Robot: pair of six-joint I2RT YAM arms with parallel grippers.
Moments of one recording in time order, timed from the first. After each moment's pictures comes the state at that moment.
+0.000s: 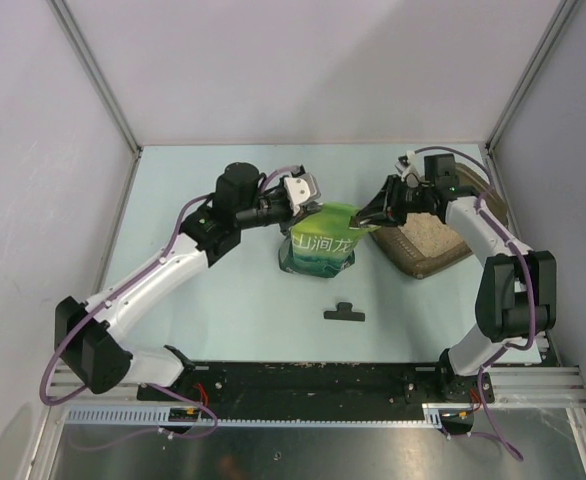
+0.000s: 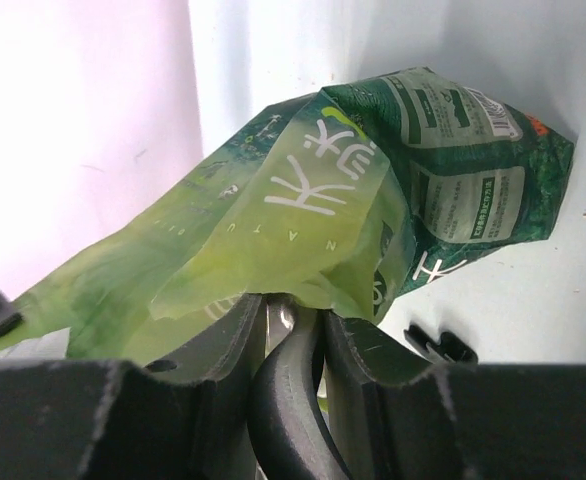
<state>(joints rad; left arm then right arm) -0.66 1.35 1.22 -0.13 0.51 0.41 0.13 1.62 1.23 -0.44 -0.88 0.60</state>
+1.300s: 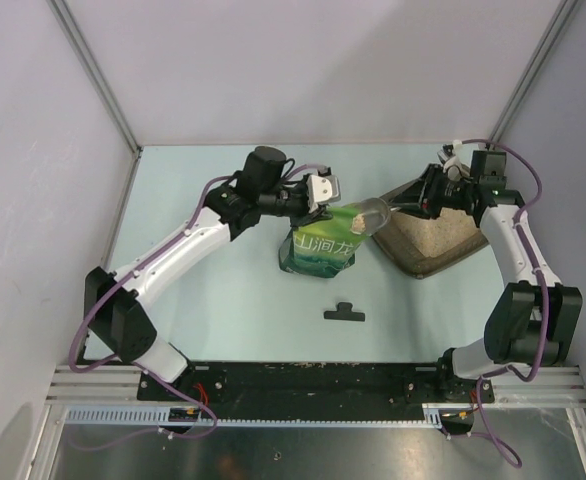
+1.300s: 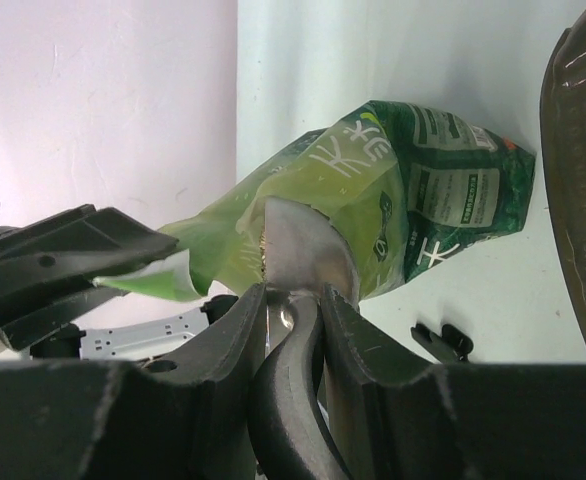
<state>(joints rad) -0.67 1.55 1.44 -0.40 0.62 0.60 -0.08 1.46 1.23 -0.50 -0.98 0.58</state>
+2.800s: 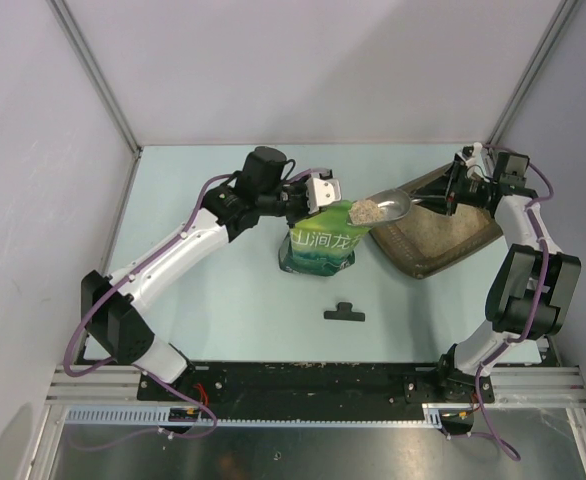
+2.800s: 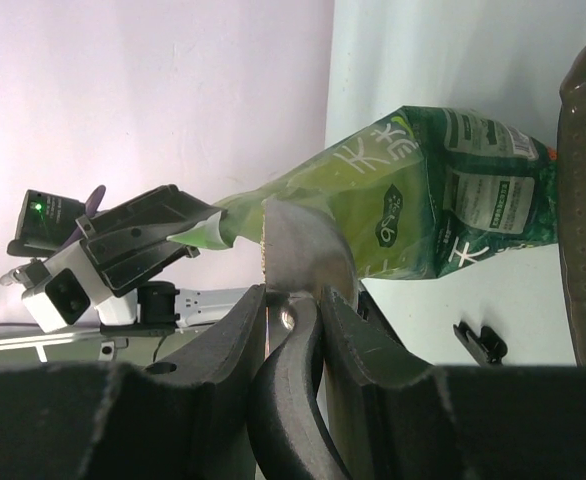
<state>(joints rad) -0.68 1.53 1.47 -0.46 0.49 0.69 -0.26 1.66 1.27 -0.42 -1.33 0.60</state>
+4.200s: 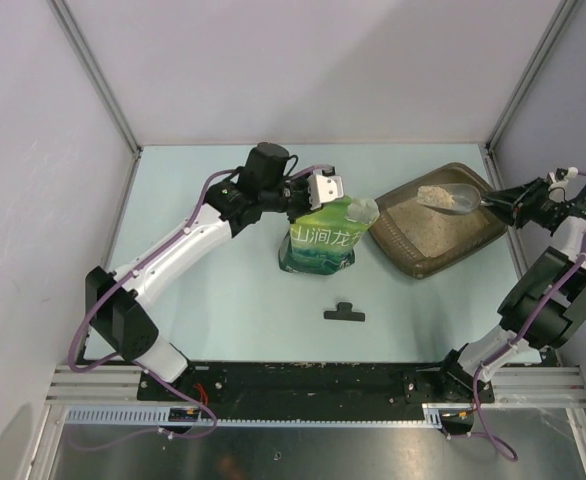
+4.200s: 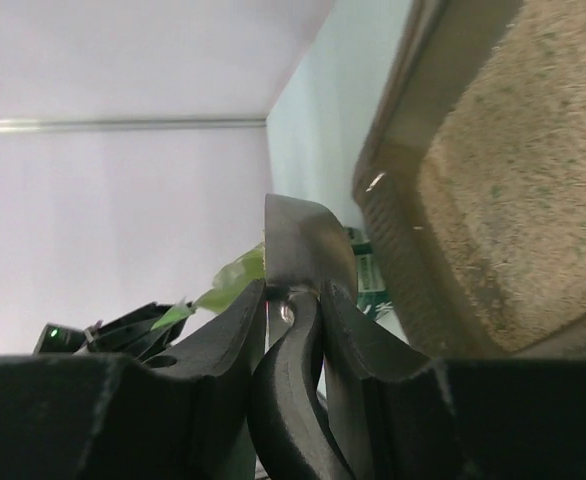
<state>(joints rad) -0.68 1.56 1.51 -0.48 0.45 0.72 -0.68 1.66 1.26 -0.39 -1.26 0.60</state>
